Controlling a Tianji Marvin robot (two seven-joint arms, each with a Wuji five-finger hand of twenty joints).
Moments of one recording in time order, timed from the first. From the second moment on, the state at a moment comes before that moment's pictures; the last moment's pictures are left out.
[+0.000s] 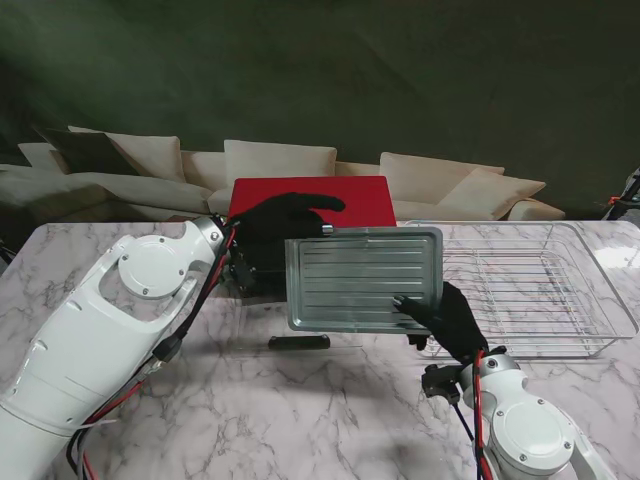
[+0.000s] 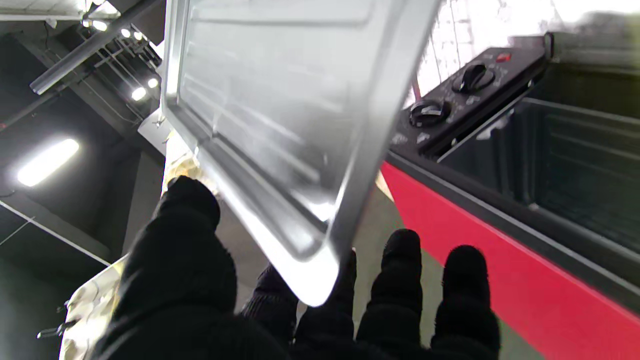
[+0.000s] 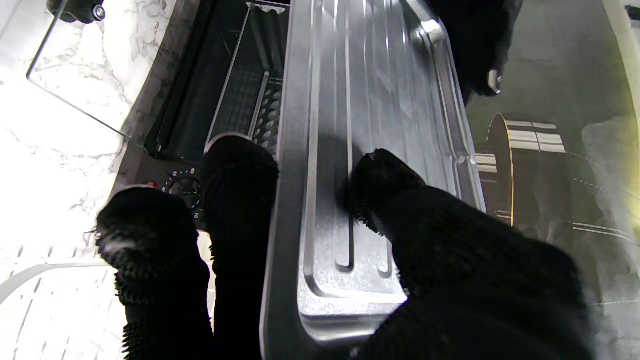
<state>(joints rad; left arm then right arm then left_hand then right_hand) 1.12 -1.10 -1.07 -1.58 0.01 -0.05 -0.44 -1.92 -1.18 1.41 -2.04 0.10 0.13 -0.10 0.90 -0.18 0.01 0.03 0.45 0.19 0.13 0.41 0.40 0.20 0.10 0.24 0.40 0.31 0.19 0.35 0.08 0.37 0.57 0.32 0.78 -0.52 0.95 -0.25 0.71 0.00 0.97 0.50 1.09 0.17 0.90 0.63 1.26 0.16 1.07 0.62 0.99 0.45 1.45 0.60</state>
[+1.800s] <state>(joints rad) 1.32 -1.02 -1.41 -1.71 0.47 -0.17 -0.47 -1.59 -1.34 1.11 -1.75 0.51 0.70 -0.30 0.91 -0.06 0.01 0.03 0.60 0.18 0.21 0.49 0.50 0.18 0.18 0.40 0.47 0.27 0.26 0.50 0.07 0.34 0.62 0.44 0.78 -0.52 0.94 -0.26 0.71 0.01 0.96 0.52 1.09 0.18 0.91 0.66 1.26 0.16 1.10 0.62 0.97 0.46 1.47 0.65</state>
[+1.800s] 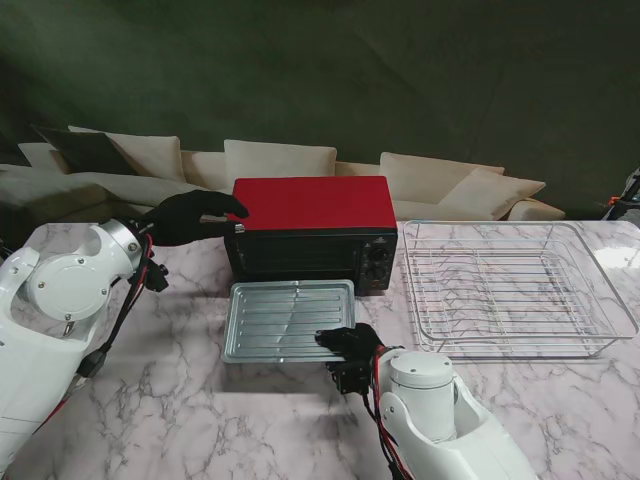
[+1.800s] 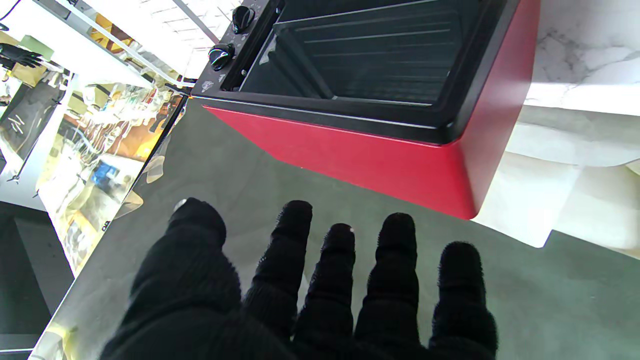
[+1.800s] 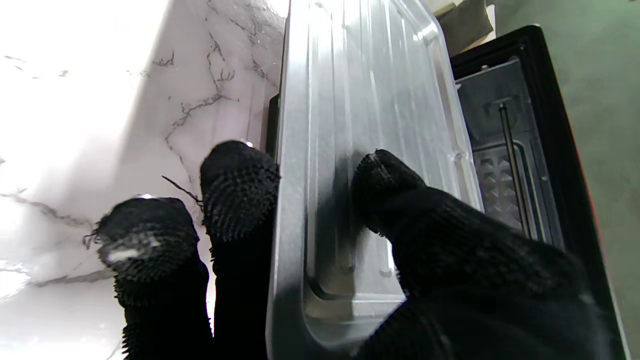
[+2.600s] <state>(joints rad) 1.33 -1.02 -1.41 -1.71 0.47 -0.17 -0.47 -1.41 -1.33 1.08 -1.50 0.58 0.61 -0.16 0.91 -0.06 0.01 0.03 0.60 0.18 0.21 0.49 0.50 0.18 0.18 0.40 0.47 0.27 0.26 0.50 0.07 0.34 0.62 0.44 0.78 -0.52 0.94 -0.26 0.71 0.01 0.95 0.53 1.09 0.19 0.92 0.70 1.26 0.16 1.16 0.64 0.95 0.46 1.52 0.70</state>
